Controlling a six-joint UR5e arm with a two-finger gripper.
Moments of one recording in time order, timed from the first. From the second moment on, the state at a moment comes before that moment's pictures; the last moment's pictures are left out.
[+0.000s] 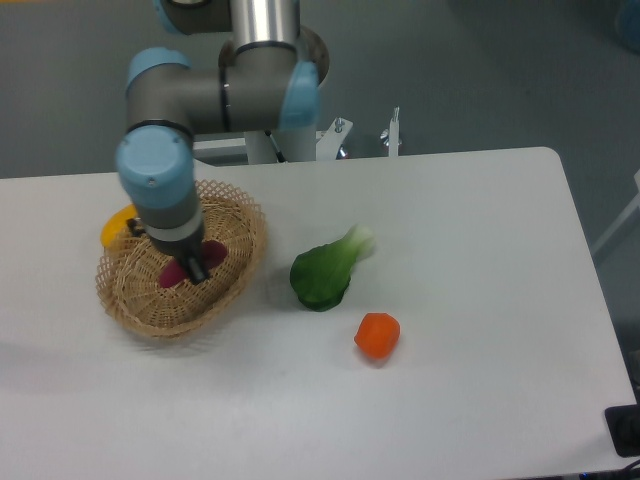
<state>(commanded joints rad) 1.96 -1.85 -1.85 -1.08 1.48 1.01</state>
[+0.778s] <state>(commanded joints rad) 1.96 -1.87 -1.87 -1.02 1.48 1.01</state>
